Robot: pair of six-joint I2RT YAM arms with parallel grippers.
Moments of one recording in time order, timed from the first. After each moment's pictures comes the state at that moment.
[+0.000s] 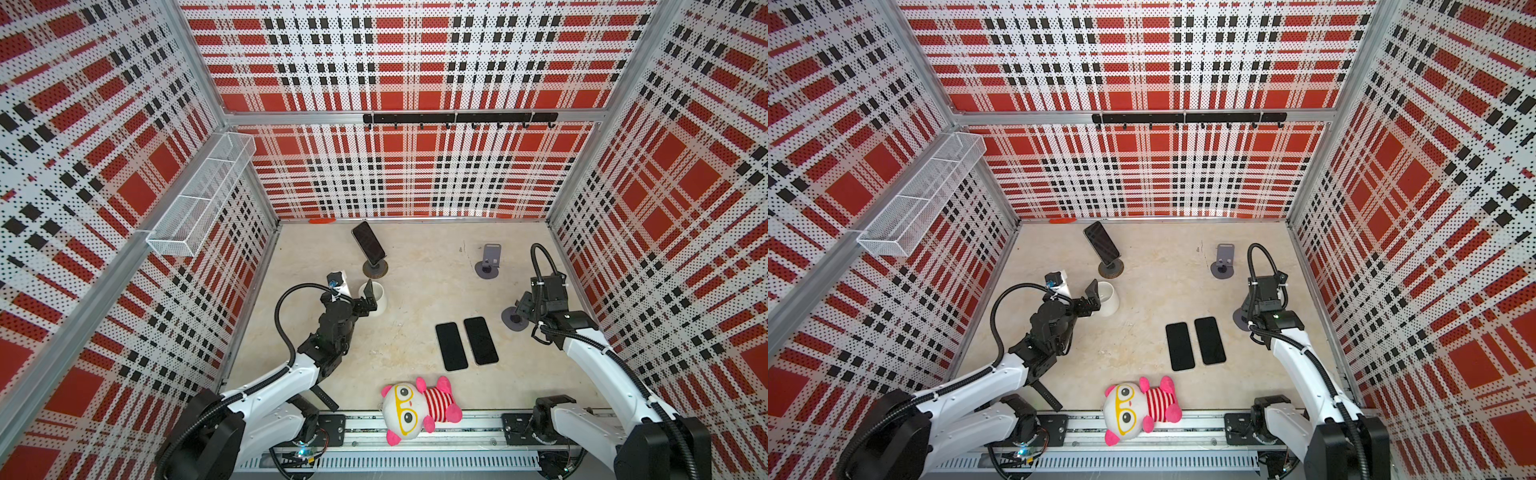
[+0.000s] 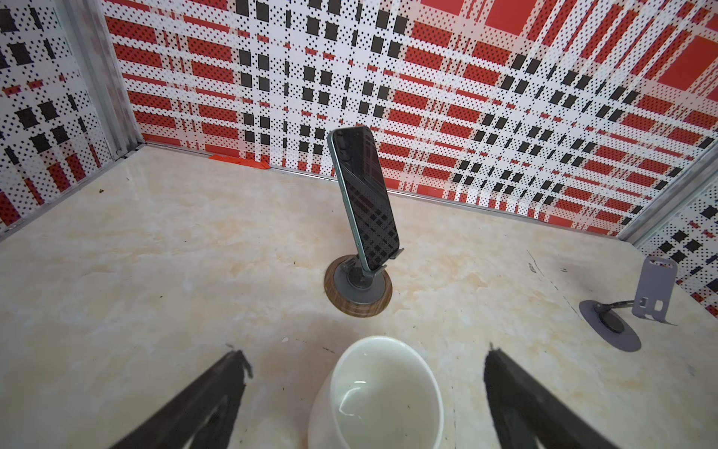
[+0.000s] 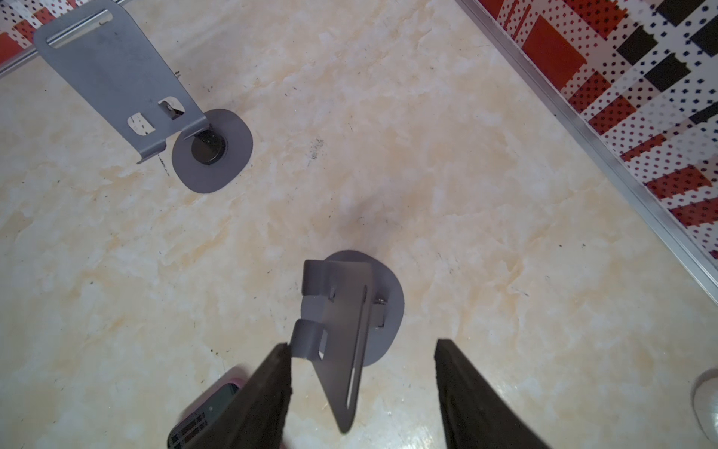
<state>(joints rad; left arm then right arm) -0.56 1.06 0.37 0.49 -0.48 -0.33 0.11 1.04 0.68 -0.53 0.33 0.58</state>
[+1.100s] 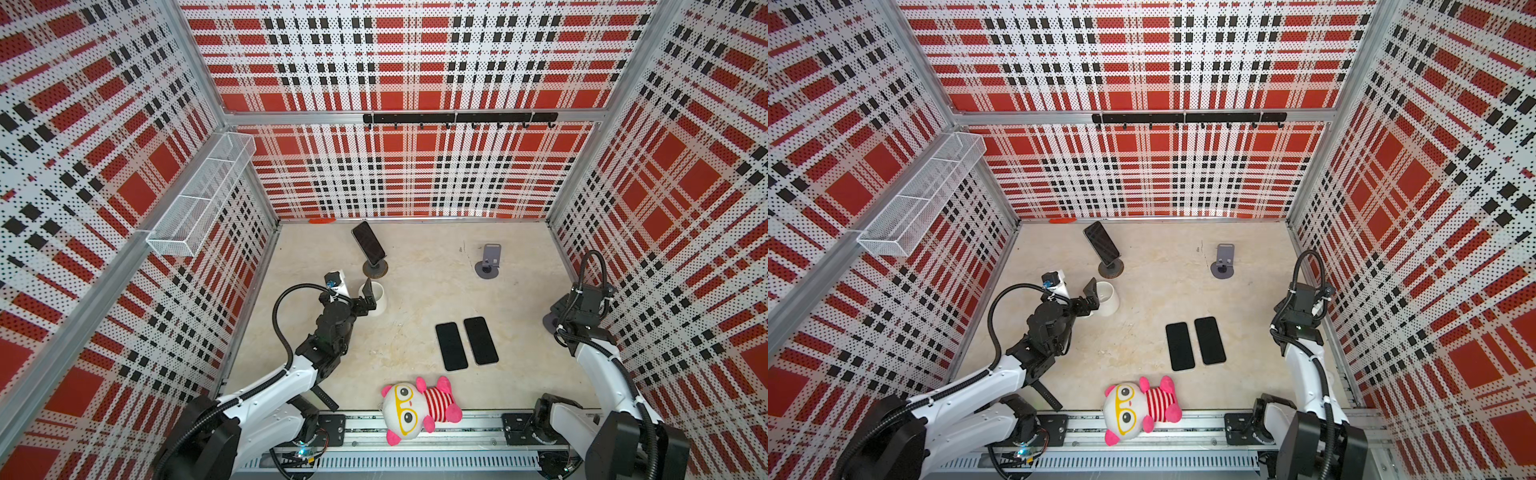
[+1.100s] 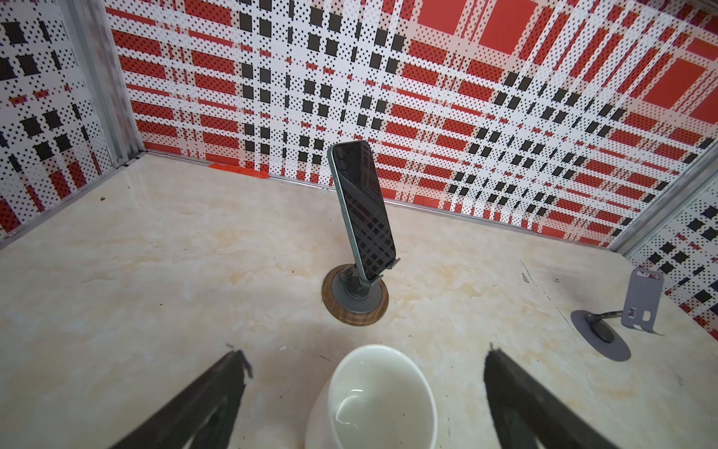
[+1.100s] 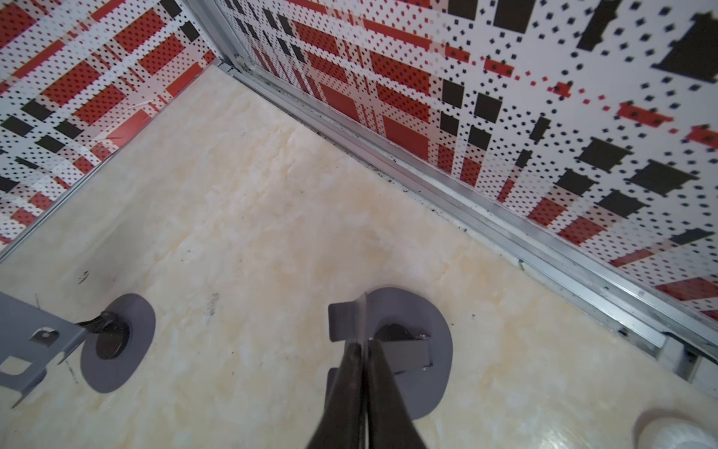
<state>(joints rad) -0.56 1.03 0.37 0.49 -0.49 -0.33 -0.27 1.00 0.55 -0.22 0.30 0.54</state>
